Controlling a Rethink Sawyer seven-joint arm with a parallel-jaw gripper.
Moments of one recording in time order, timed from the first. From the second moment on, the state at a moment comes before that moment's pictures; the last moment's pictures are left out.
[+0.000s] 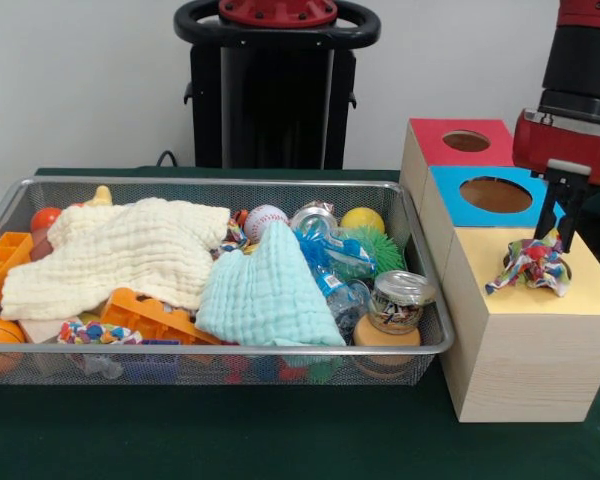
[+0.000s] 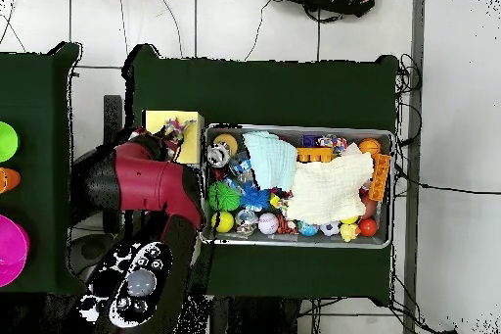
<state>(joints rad) 0.39 -0.46 -0.41 1.47 0.38 0.33 2.09</state>
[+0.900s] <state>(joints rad) 0.41 -0.46 -0.42 1.47 0.38 0.32 2.09</state>
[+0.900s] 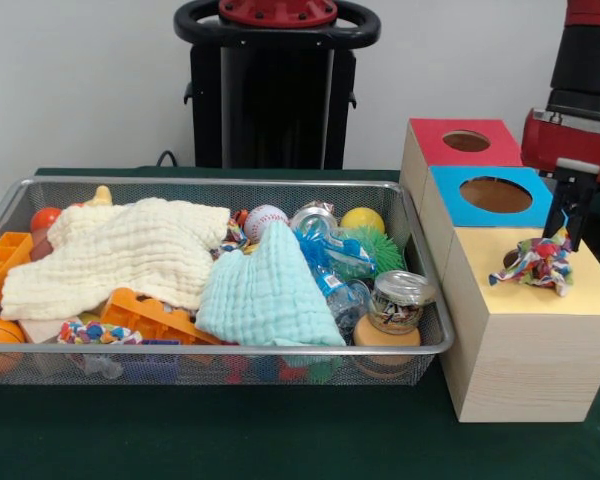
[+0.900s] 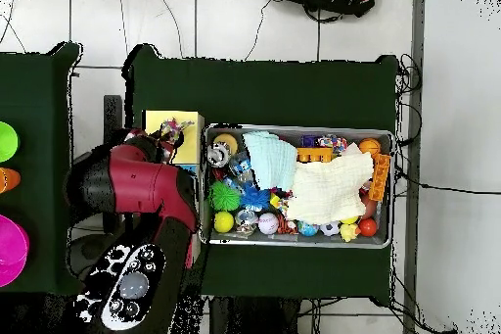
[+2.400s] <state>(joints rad) 0.38 -0.47 -0.42 1.47 0.38 0.29 2.09</state>
